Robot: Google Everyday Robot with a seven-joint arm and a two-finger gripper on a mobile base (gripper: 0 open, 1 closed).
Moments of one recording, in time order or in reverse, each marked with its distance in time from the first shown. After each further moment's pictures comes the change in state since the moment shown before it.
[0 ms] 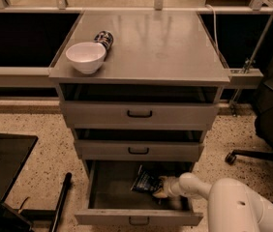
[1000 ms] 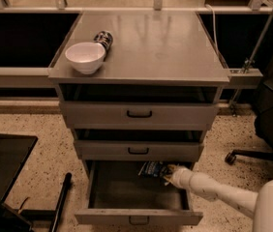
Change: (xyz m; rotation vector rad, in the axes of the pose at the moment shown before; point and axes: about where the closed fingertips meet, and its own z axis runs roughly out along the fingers) arm -0.064 -0.048 -0.118 0.284 -0.046 -0.166
